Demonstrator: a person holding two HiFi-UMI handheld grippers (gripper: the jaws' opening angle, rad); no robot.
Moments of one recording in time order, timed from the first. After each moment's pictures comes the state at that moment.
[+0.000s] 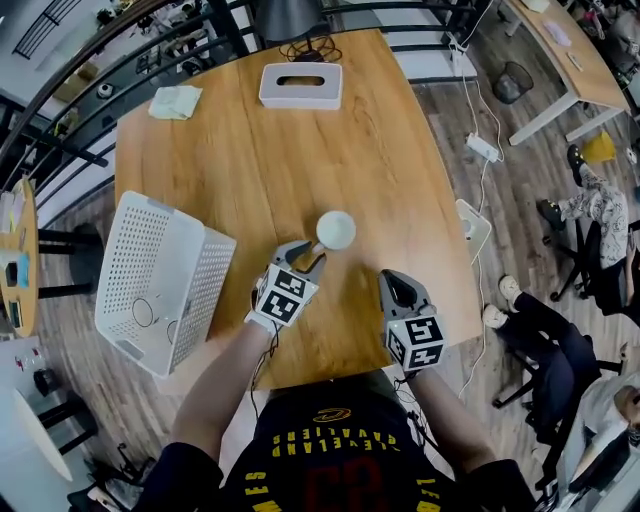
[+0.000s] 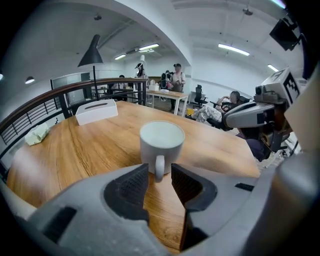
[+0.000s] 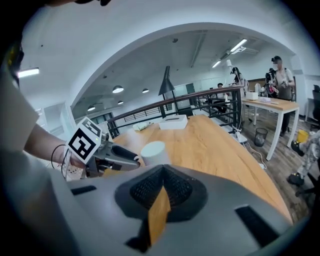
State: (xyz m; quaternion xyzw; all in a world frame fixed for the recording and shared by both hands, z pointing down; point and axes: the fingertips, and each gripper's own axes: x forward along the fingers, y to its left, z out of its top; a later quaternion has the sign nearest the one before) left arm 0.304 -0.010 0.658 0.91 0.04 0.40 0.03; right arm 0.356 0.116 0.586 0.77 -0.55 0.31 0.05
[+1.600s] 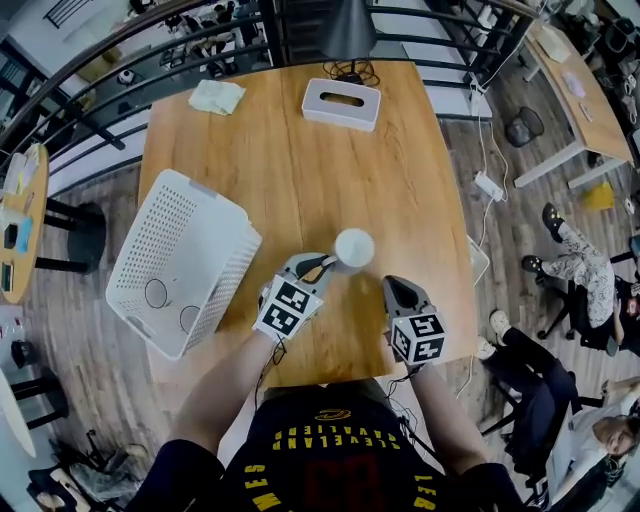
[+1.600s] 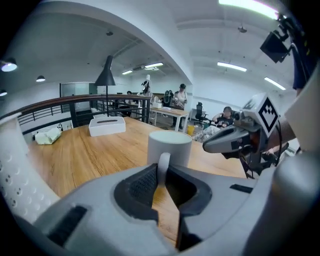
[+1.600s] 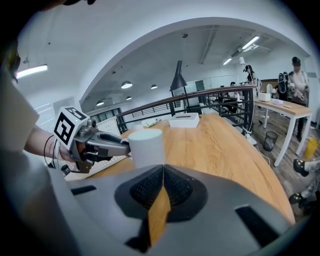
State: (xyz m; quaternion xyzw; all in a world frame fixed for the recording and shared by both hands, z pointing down) left arm 0.280 -0.017 0.592 0.95 0.03 0.30 0.05; right arm 0.340 0.089 0.586 0.74 -0.59 0.31 0.08
